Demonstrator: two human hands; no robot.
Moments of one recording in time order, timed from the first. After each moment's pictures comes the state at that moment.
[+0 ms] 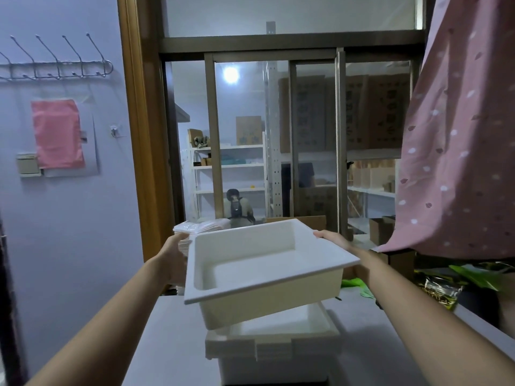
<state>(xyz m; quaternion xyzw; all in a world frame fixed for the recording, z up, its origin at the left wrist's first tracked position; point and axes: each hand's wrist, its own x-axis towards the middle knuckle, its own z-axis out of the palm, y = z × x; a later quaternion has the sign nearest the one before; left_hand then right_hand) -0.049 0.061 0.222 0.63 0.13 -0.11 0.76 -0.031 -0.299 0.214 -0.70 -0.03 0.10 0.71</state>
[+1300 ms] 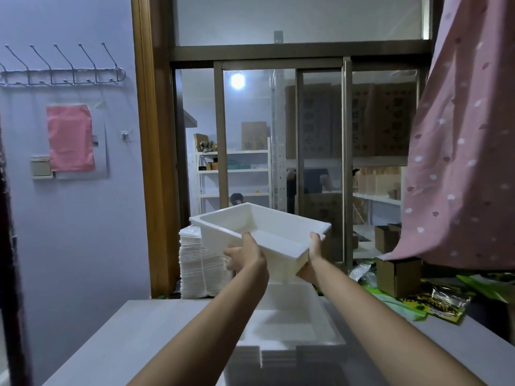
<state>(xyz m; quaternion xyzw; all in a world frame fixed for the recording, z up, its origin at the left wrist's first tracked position) -0.058 -0.087 0.215 0.53 0.22 0.16 0.80 -0.018 -0.219 0.194 -0.57 0.07 -0.03 0.82</state>
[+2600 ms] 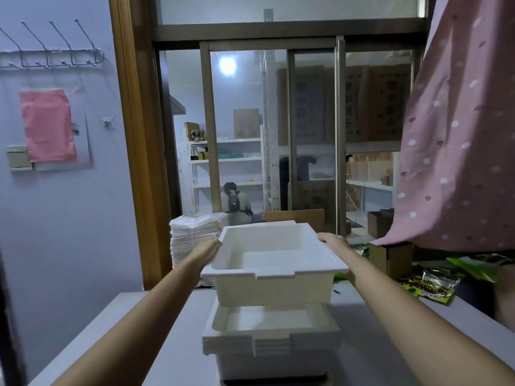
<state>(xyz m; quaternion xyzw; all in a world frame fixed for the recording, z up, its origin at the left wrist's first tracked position) -0.038 -0.001 0.205 0.82 0.07 0.04 0.57 -0.009 -0.290 0.185 -0.76 0.14 -0.08 0.62</state>
